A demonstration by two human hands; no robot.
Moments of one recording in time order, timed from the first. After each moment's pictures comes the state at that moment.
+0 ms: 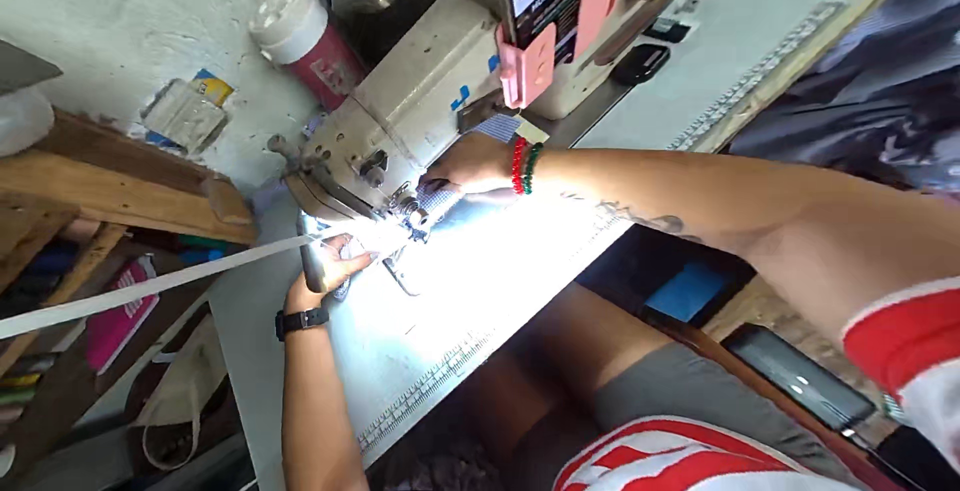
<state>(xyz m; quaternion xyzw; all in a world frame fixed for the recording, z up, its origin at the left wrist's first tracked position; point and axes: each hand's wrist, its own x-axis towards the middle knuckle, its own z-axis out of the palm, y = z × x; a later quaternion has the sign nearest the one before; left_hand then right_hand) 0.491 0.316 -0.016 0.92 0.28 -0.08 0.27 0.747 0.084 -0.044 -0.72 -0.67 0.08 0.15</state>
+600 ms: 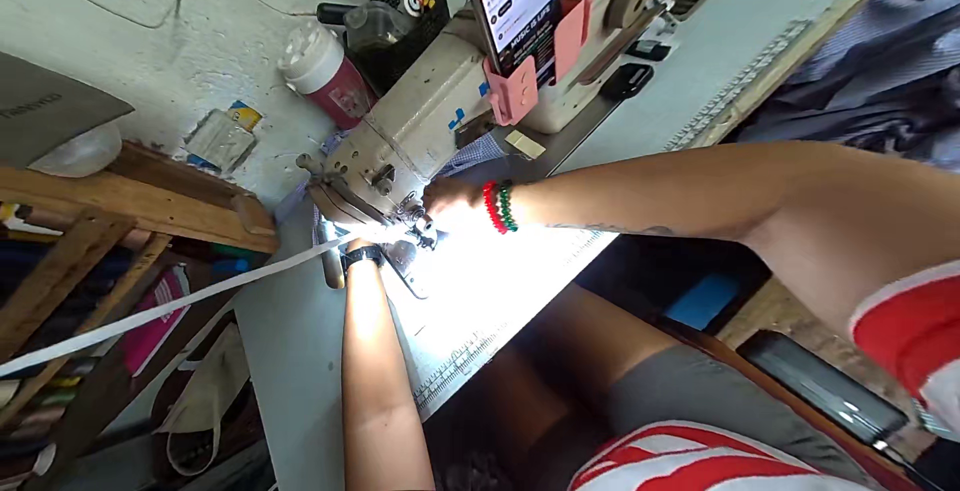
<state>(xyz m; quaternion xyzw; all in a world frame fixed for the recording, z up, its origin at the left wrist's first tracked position) 0.563 0.260 -0.023 0.85 0.50 -0.04 0.15 0.686 0.106 -0.028 -0.72 -0.66 0.14 0.14</state>
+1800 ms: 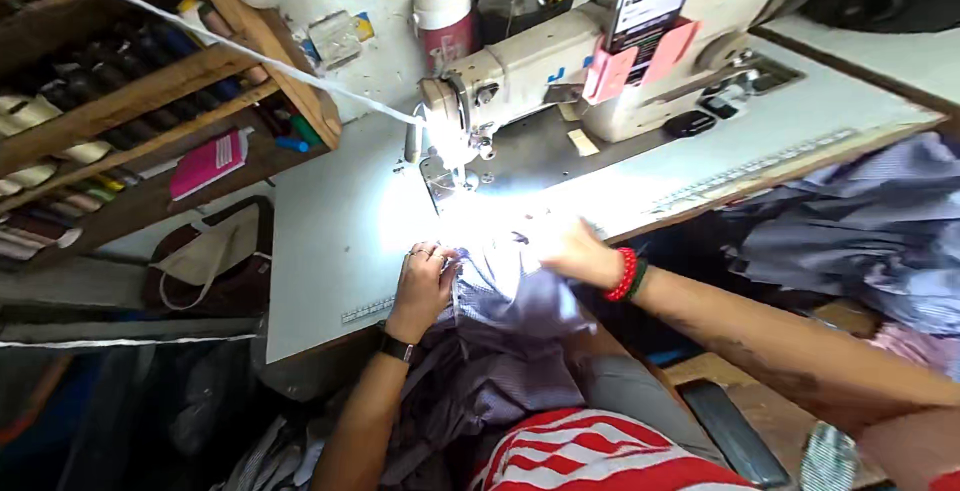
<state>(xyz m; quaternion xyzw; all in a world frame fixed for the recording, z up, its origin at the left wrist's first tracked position) 0.379 0.122 -0.067 0.95 0.16 0.22 0.16 0.608 -0.045 -0.074 -0.76 -0.61 -0.03 0.22</state>
